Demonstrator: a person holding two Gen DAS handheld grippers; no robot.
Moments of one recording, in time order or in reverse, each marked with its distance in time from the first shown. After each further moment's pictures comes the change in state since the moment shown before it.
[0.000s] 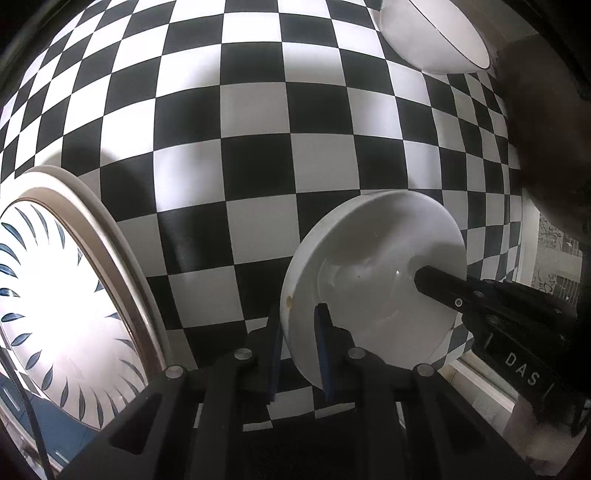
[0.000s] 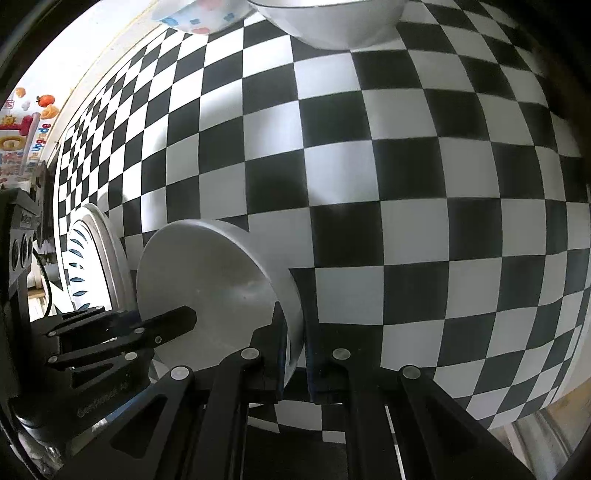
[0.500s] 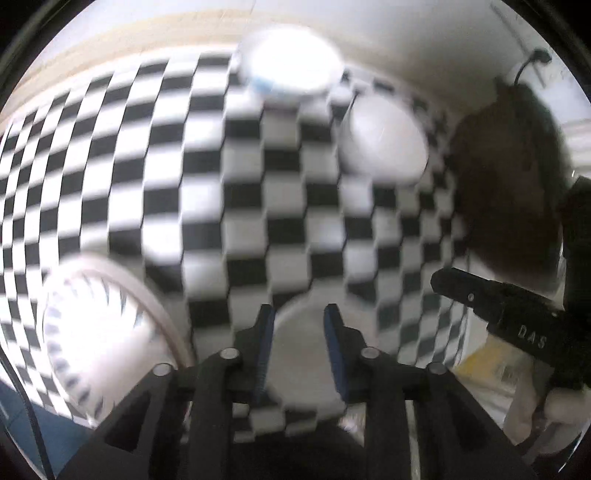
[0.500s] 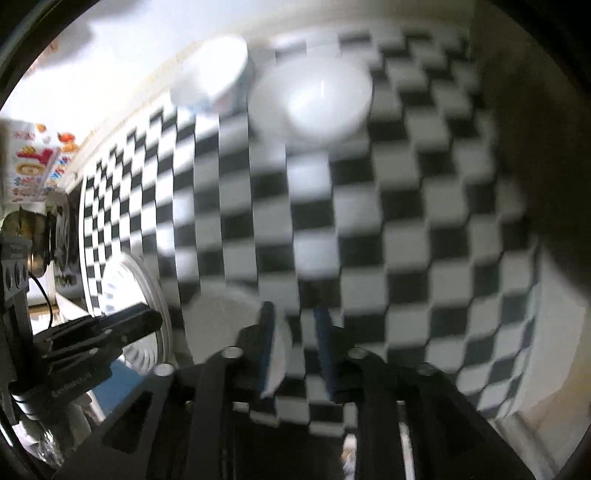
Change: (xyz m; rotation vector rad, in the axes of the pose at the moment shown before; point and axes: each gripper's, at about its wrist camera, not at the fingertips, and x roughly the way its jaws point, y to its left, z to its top) left arm -0.102 -0.018 0.039 -0.011 -0.219 -0.077; right arm -0.108 -0.021 0.040 -0.009 -0.129 0.003
